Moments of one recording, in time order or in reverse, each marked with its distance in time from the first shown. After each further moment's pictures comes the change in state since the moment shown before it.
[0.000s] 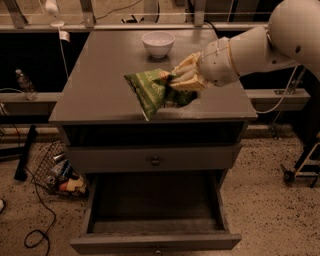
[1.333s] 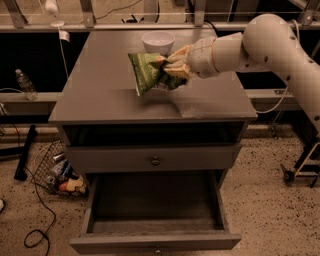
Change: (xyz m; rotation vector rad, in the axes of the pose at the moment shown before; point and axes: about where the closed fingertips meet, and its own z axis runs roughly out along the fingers) arm 0.040 -0.085 0.041 0.222 0.000 0.045
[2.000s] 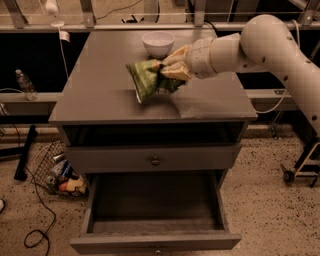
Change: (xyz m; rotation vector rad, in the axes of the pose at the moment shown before) arm -0.002 0.003 0.005 -0.009 -0.004 -0.001
